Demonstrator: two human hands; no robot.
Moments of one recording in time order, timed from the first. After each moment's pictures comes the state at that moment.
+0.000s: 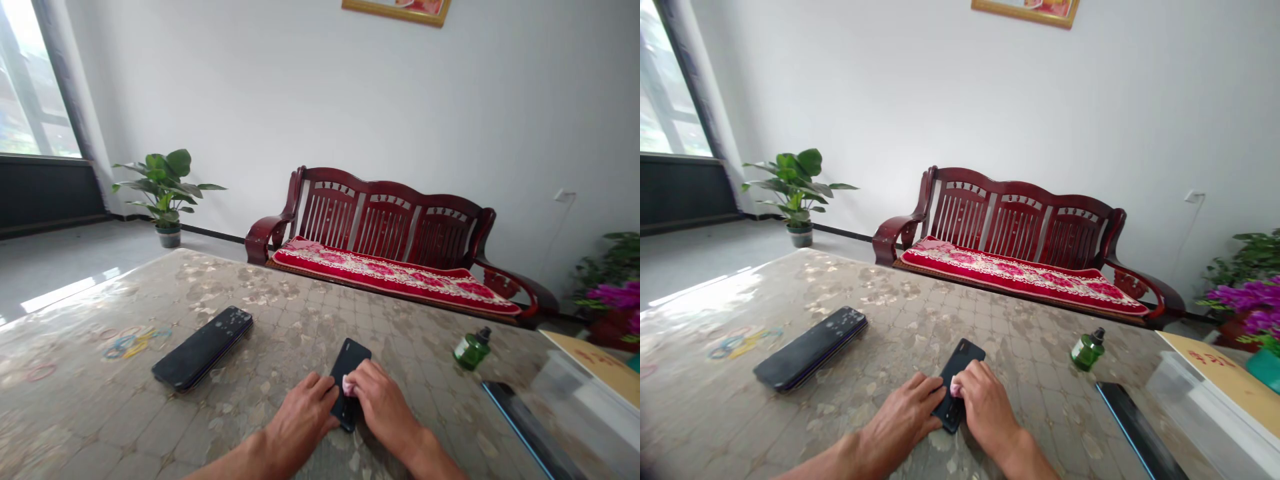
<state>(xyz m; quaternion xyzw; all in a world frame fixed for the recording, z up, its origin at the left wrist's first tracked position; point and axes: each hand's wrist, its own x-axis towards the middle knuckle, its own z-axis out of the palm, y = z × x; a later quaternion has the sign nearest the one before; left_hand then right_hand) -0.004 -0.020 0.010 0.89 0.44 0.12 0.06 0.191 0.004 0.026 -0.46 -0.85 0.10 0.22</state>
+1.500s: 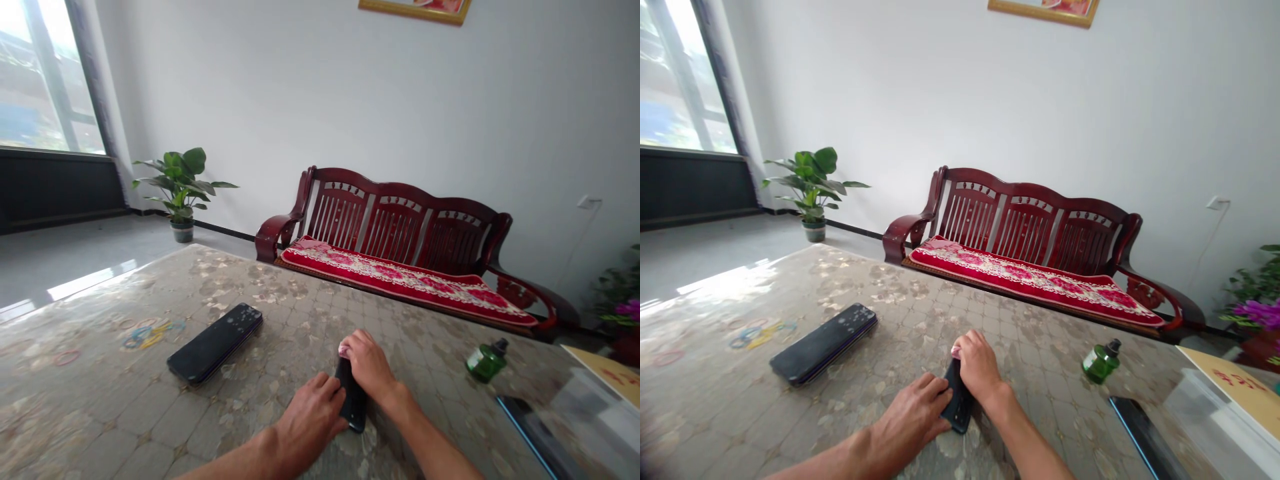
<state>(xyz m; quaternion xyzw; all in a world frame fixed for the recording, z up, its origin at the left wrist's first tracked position) -0.003 -0.018 0.015 0.88 0.46 0.11 0.09 0.151 0.063 0.028 -0.49 -0.84 0.05 0.21</state>
